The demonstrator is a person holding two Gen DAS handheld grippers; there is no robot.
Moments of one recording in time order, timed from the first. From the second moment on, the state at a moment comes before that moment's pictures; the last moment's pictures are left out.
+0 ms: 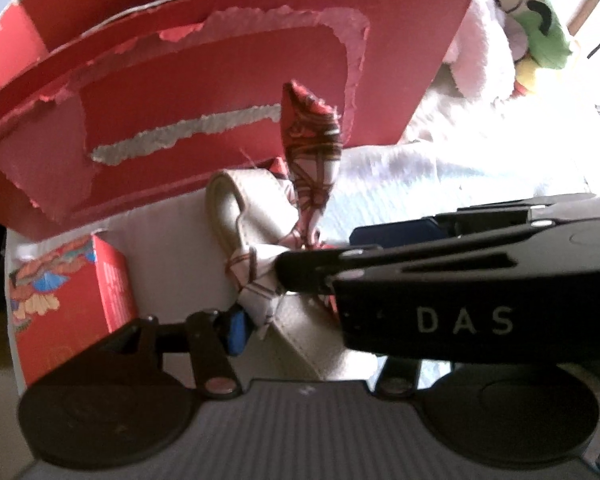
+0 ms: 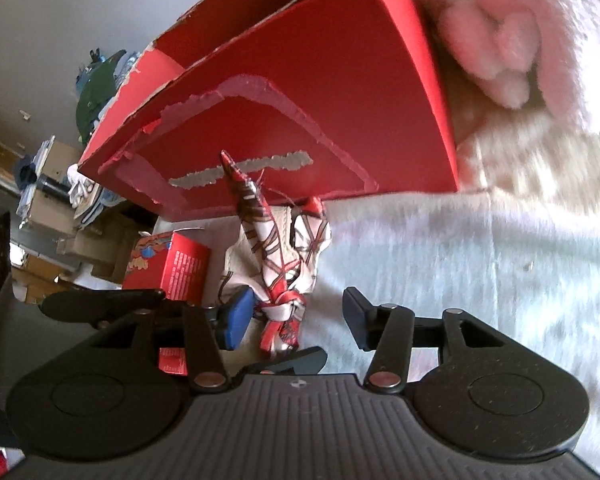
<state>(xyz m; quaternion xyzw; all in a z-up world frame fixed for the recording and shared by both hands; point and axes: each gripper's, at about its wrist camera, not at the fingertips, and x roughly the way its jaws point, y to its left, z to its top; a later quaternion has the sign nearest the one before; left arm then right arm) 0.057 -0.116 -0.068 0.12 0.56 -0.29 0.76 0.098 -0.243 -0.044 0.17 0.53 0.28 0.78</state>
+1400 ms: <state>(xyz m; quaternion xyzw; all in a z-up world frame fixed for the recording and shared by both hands) 0.055 -0.085 0.006 0.10 0.47 -0.47 0.74 0.061 -0.302 0.010 0.26 0.49 0.27 0.79</state>
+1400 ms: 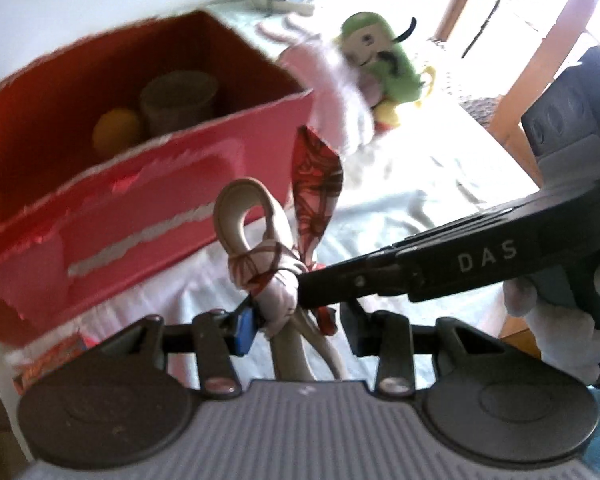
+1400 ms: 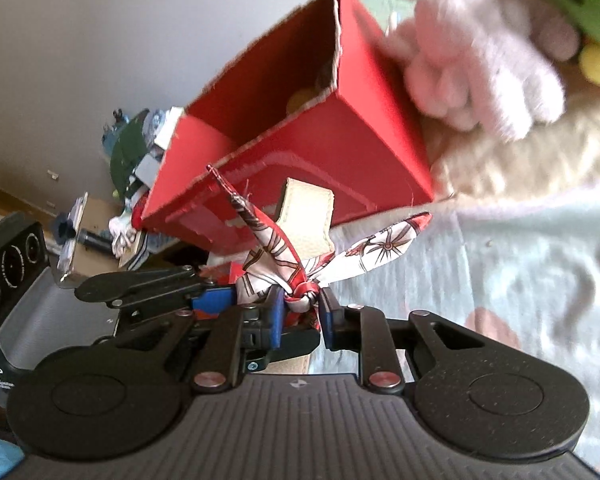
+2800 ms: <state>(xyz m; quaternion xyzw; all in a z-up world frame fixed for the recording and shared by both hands) 0.196 -0.023 0.117 0.08 0.35 -0.39 0.84 0.227 -0.180 0.103 0.14 0.43 0.37 0.81</state>
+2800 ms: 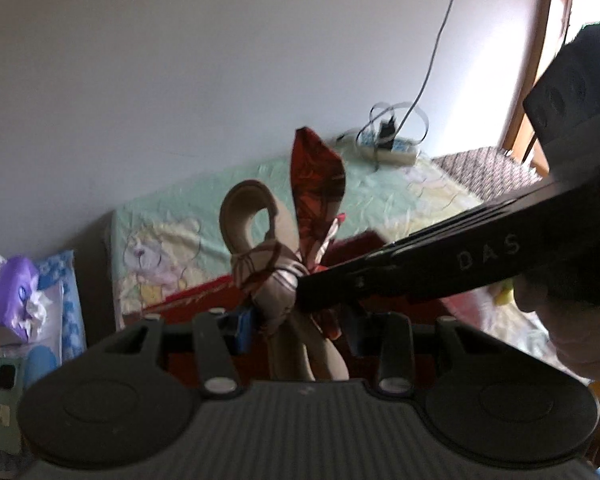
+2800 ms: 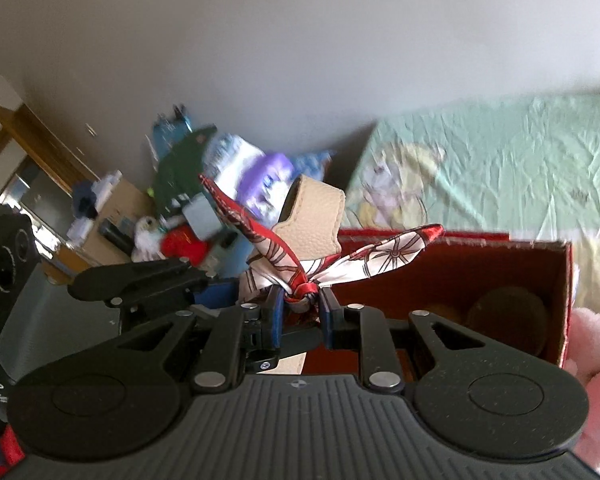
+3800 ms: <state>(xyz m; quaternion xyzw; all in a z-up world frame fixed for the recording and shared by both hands) 0.238 -0.074 -0.006 0.15 0.54 -0.37 0.74 0.269 -0.161 0.004 0.08 0.59 0.33 0.73</state>
